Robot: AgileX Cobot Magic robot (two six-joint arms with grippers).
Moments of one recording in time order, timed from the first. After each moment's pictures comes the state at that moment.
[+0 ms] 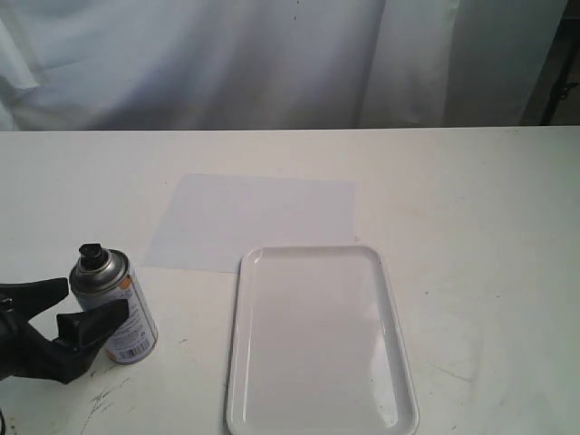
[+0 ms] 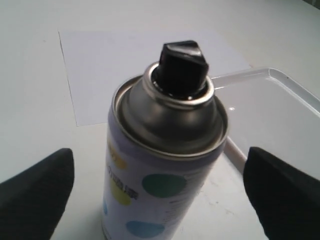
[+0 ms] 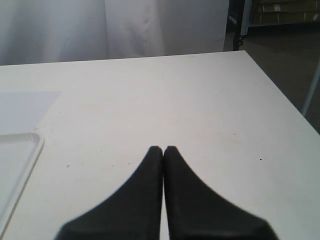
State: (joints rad) left arm 0.05 1.49 -0.12 0.75 -0.92 -0.45; right arm -0.11 0.01 0.00 0.03 0.35 -0.01
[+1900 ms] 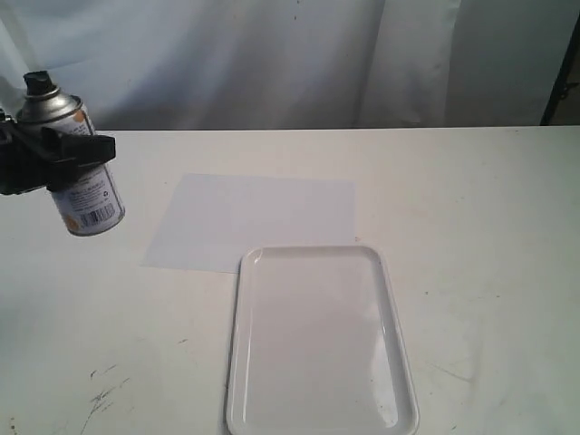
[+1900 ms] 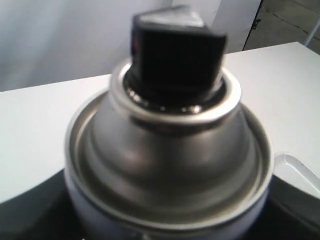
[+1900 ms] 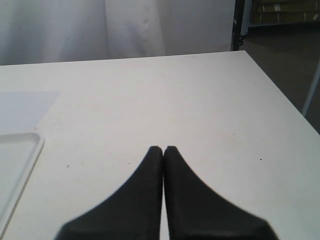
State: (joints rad) left arm 0.05 1.44 -0.75 1.43 -0.60 -1.30; right arm -0.11 0.01 0.00 0.03 0.35 -0.01
